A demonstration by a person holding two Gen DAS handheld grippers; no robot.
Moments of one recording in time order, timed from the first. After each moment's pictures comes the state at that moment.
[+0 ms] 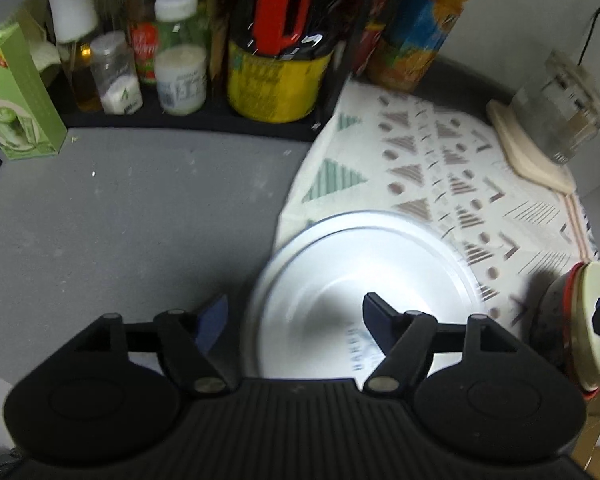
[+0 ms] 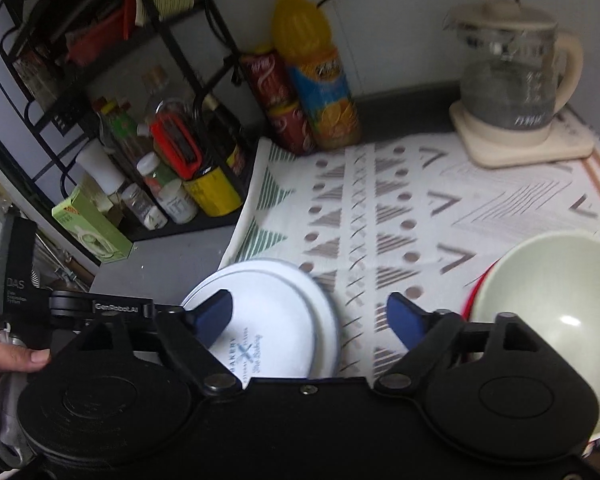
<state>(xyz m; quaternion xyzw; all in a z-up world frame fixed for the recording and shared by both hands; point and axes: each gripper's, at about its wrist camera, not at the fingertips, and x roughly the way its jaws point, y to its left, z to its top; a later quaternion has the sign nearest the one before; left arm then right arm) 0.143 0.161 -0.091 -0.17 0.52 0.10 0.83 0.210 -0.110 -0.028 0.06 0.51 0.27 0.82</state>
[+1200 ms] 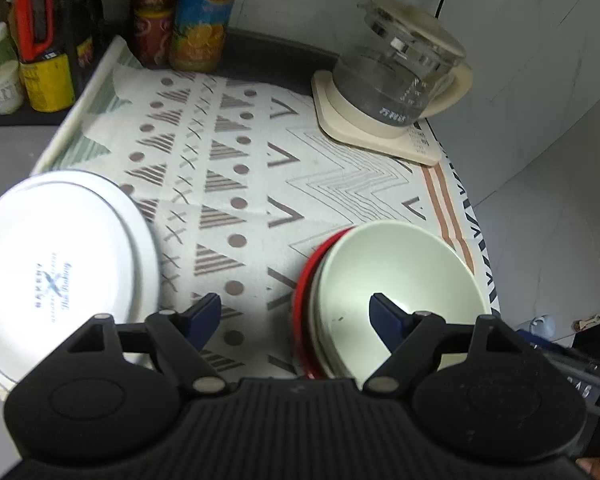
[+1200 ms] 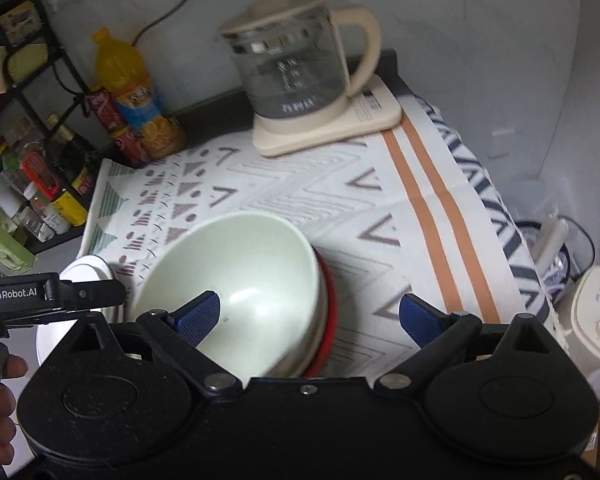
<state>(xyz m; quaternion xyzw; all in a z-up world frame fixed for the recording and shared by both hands) 0.179 -0.070 -0.075 -0.21 0.49 0.02 0.85 0.239 -0.311 -0.052 0.05 0.54 0.16 0.83</state>
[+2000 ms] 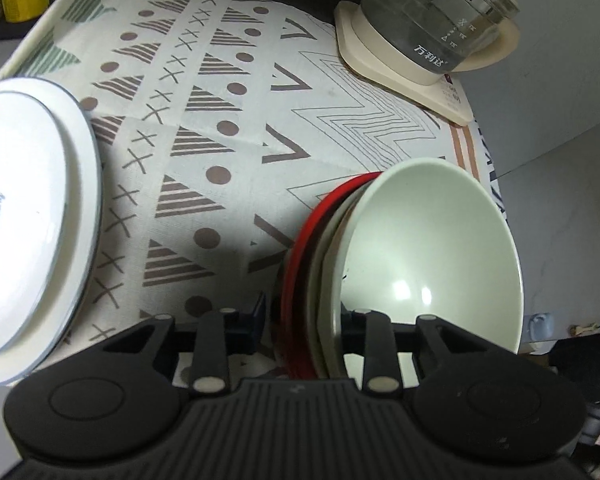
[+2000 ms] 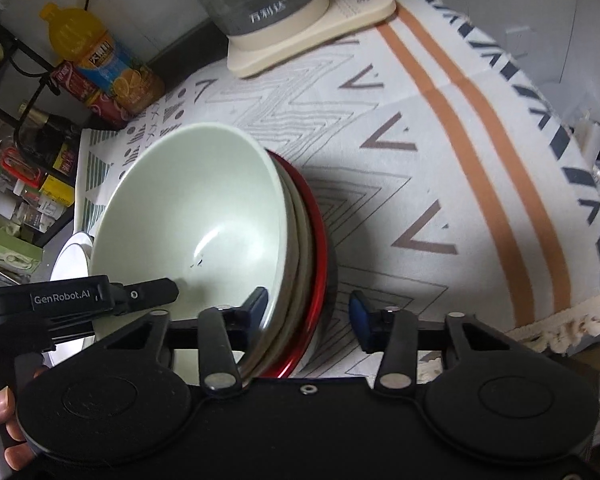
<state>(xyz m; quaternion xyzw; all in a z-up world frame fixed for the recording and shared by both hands) 0.205 -0.080 -0.140 -0.26 0.55 0.03 0.79 0.252 -0.314 -0.120 0.12 0.63 0.17 0.75</state>
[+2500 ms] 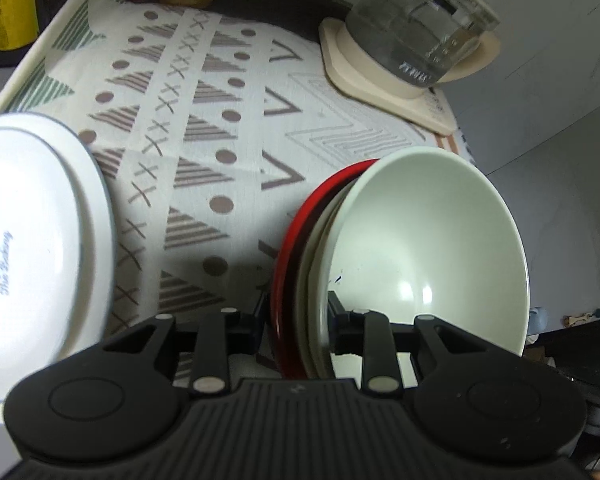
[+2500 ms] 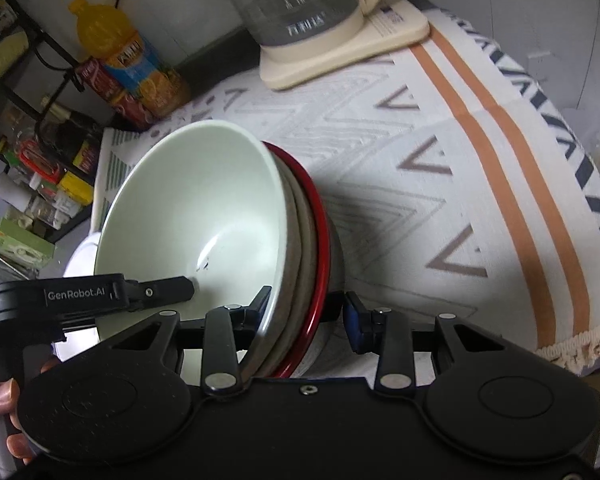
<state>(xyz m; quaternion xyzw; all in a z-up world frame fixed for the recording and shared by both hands) 0.206 -0.060 -0.124 -0.25 0.53 0.00 0.81 0.249 -0.296 -0.107 0.11 0.60 0.19 0.77</state>
